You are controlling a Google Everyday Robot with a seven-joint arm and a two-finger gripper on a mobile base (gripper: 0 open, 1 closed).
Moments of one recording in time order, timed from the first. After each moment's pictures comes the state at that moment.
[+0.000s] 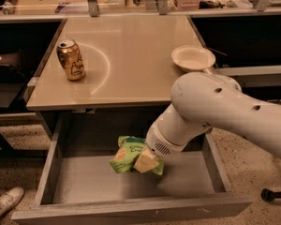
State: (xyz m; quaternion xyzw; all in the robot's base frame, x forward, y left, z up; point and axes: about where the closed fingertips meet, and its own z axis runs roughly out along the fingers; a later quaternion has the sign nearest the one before) arm 0.410 -0.014 0.740 -0.53 0.82 0.17 0.14
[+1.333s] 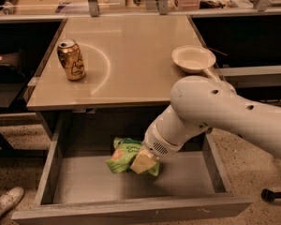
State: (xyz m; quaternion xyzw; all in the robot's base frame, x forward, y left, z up) arm 0.421 -0.006 0.727 -0.53 0.81 0.19 0.15
